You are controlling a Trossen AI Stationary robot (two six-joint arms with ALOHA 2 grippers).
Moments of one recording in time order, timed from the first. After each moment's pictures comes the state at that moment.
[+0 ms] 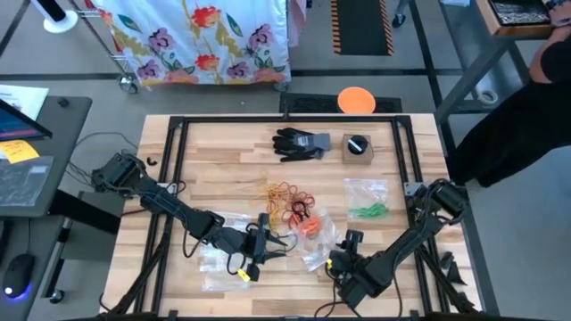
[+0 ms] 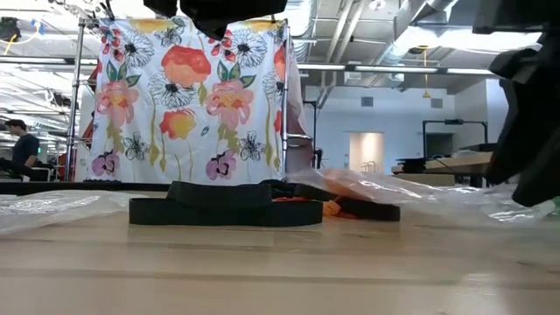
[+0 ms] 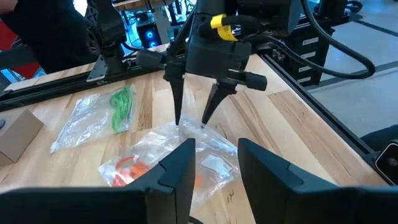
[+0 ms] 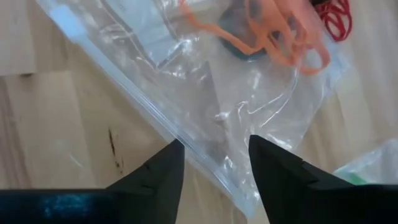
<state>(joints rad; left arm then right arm) -0.51 1.61 0.83 0.48 -0.39 0.07 0.78 1.94 1.24 -0.86 0.62 0.93</state>
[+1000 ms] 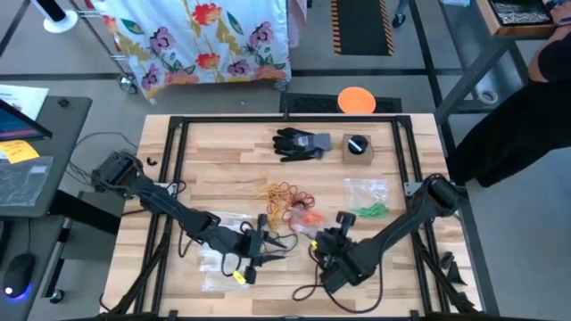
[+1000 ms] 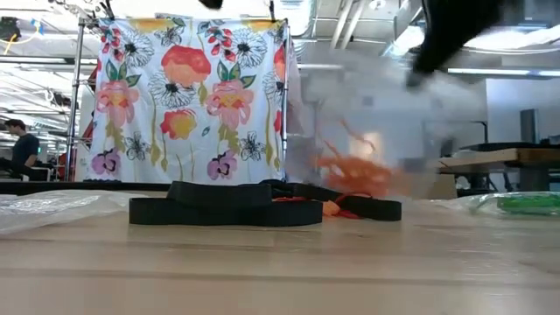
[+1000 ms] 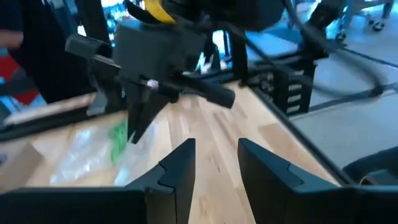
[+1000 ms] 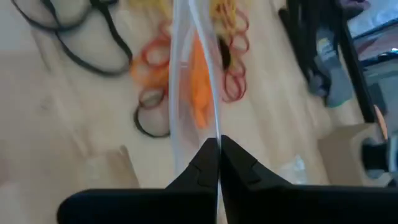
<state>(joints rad) -0.54 1.55 0.83 0.55 -0.39 0.12 0.62 1.94 1.63 -1.27 0.68 0.86</state>
